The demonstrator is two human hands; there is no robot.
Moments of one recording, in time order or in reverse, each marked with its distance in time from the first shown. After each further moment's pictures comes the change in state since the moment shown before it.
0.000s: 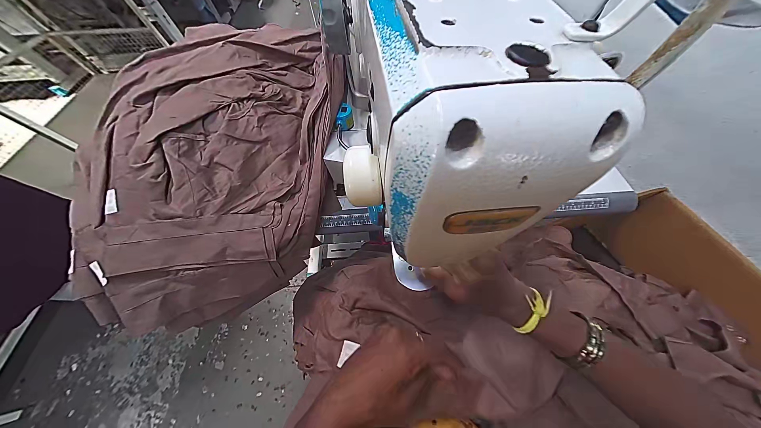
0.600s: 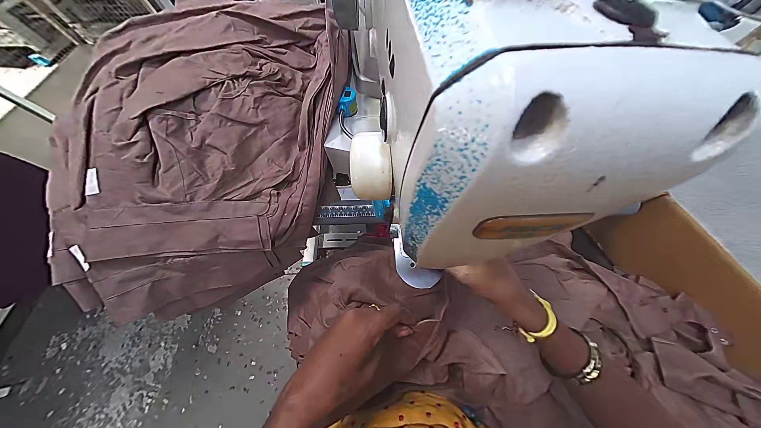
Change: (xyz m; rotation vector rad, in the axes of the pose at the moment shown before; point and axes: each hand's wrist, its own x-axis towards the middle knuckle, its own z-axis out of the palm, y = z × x) left_hand -0.017 -0.011 -0.023 0.200 0.231 -0.150; right_hand -0.007 -0.004 0.005 0.580 -0.132 0.745
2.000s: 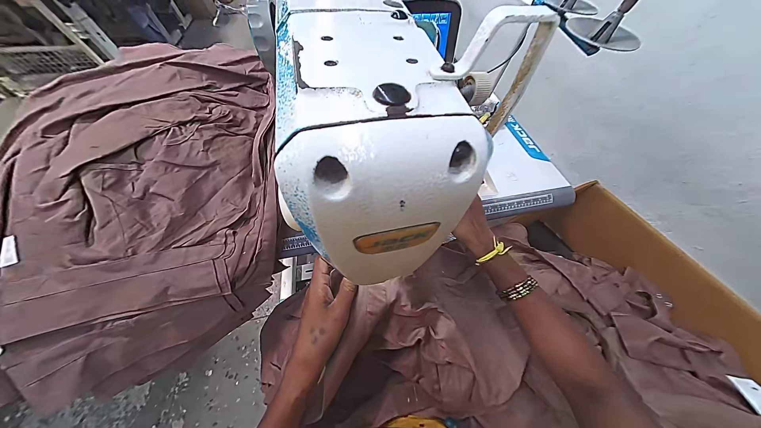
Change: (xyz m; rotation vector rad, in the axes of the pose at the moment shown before) left_hand 0.058 -0.017 0.018 -0.480 0.483 -0.471; right_hand 0.043 0.093 -0.050 -0.808 0.100 -0.070
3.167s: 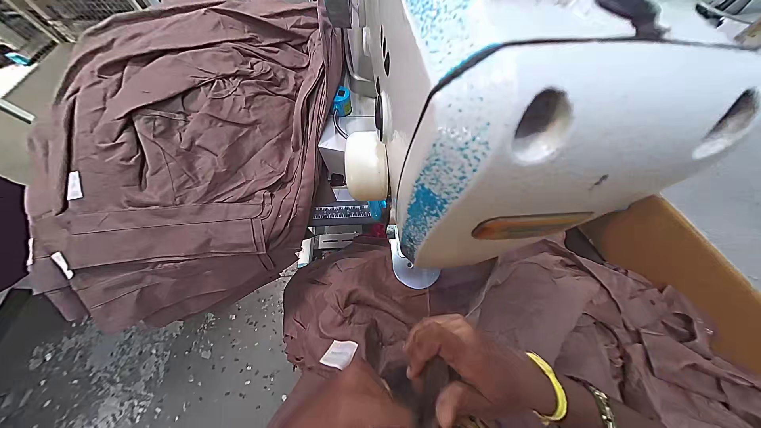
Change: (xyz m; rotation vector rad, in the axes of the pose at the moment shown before) left_hand -0.076 0.020 -0.049 -0.097 -0.674 0.486; right_hand -0.091 -0.131 -0.059 1.274 -0.342 -0.408
